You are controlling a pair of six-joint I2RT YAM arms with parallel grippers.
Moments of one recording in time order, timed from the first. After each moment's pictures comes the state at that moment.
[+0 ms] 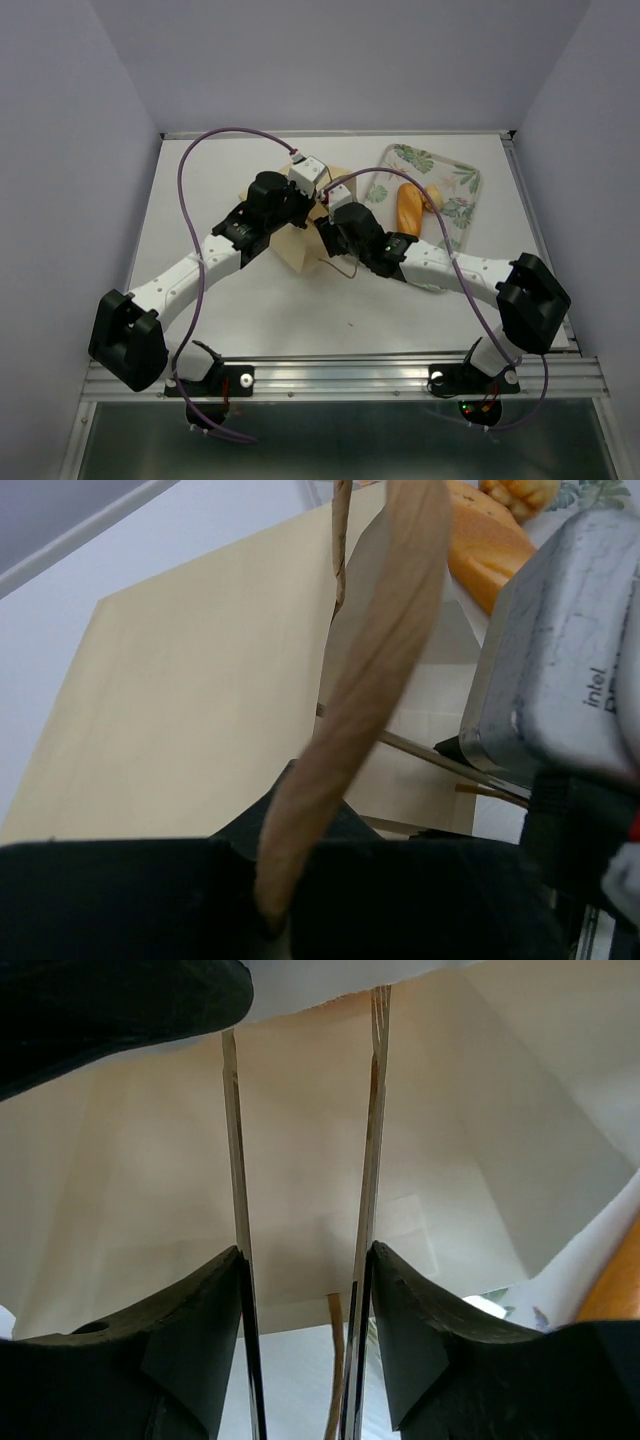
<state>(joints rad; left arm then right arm) -0.60 1.33 1.01 -0.06 0.05 0.08 0.90 1.58 1.09 -0.03 0.36 0.09</state>
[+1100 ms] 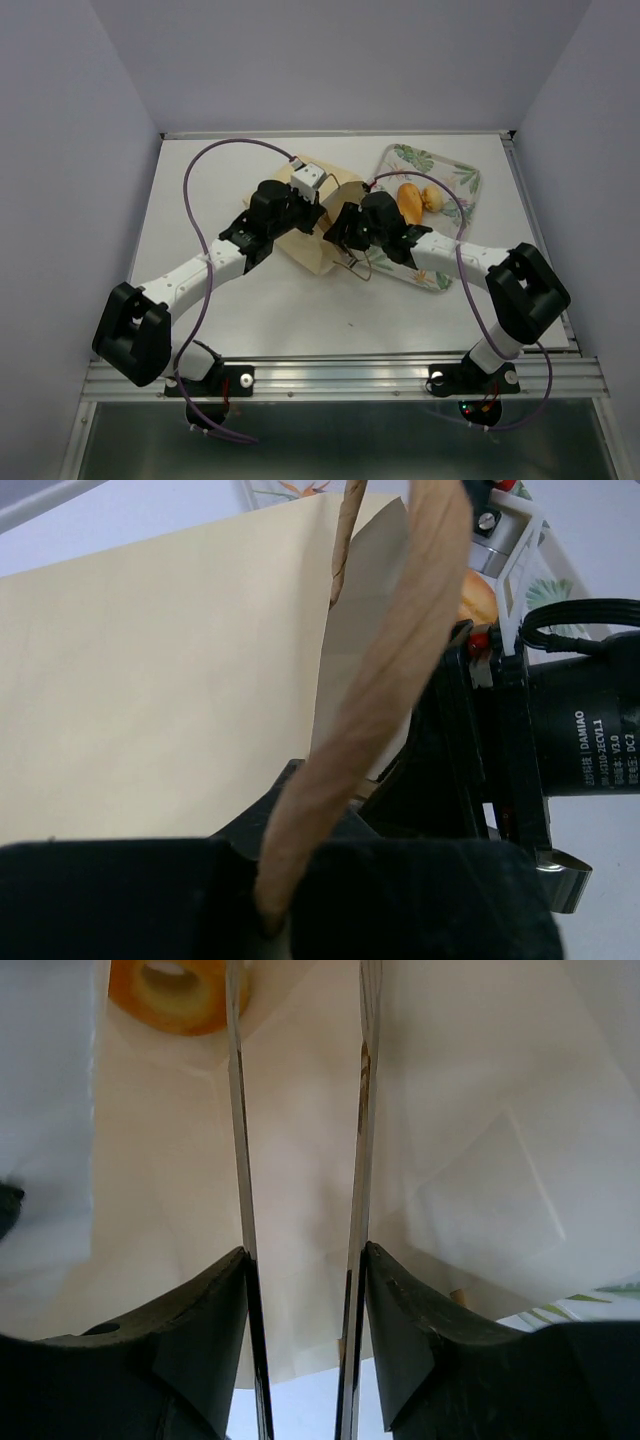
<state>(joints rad) -0.61 1.36 0.92 0.12 0.14 -0.04 0.69 1.62 0.98 0.08 -0.08 0.79</state>
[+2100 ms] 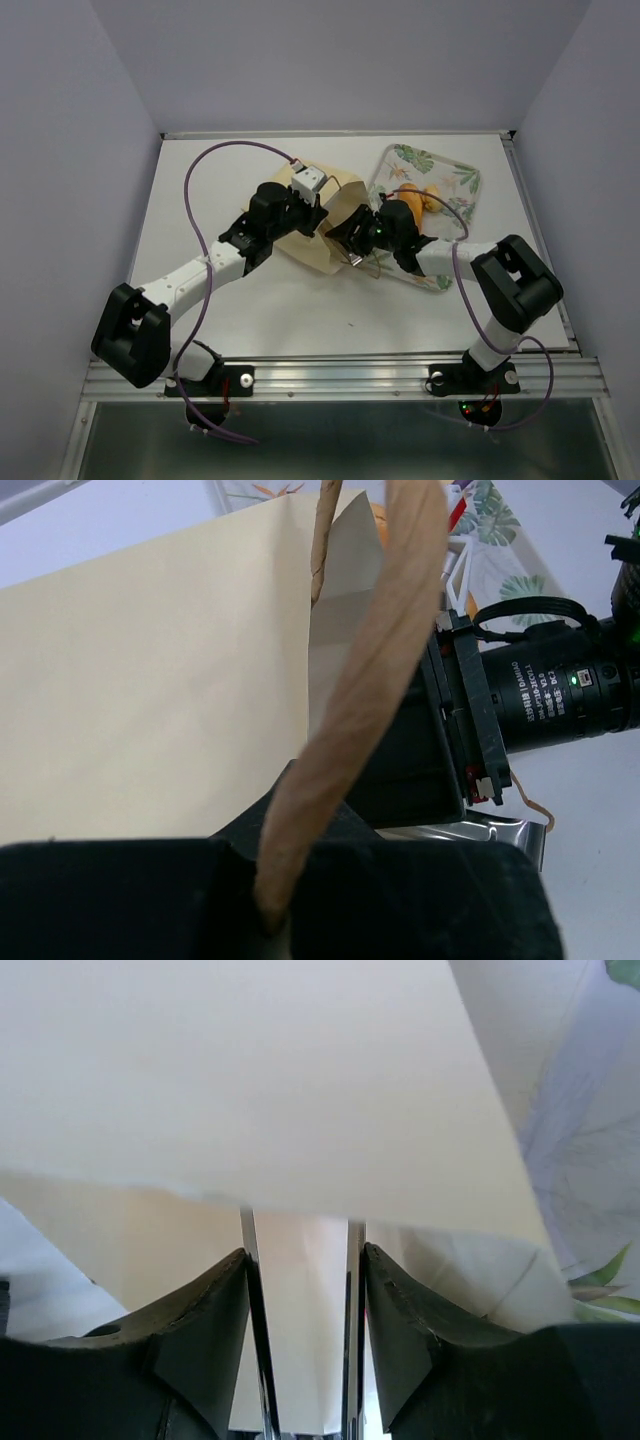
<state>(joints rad) -0.61 1.35 0.89 0.16 0.20 -0.05 0.58 1.69 0.81 0.45 -0.31 1.17</state>
